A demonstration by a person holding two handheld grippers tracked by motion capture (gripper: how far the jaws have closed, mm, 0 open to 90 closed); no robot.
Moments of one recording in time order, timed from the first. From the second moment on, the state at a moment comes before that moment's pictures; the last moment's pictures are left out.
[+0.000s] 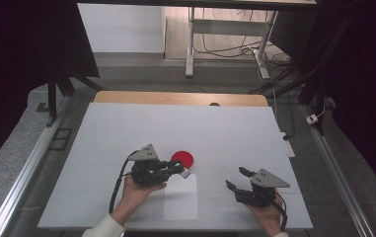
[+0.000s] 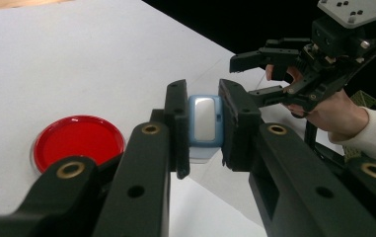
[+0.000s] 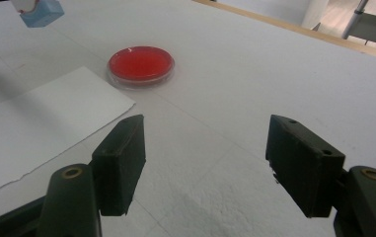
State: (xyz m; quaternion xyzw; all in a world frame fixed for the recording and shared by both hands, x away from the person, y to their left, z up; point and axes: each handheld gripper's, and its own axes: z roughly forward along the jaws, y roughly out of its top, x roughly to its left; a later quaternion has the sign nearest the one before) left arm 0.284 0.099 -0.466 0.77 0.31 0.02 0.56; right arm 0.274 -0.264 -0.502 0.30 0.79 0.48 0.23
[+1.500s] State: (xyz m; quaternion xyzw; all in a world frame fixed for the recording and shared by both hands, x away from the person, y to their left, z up) left arm 0.283 0.099 -0.465 0.76 0.32 0.03 0.56; right arm 0.264 -0.200 -0.502 0.24 0.82 0.48 0.22
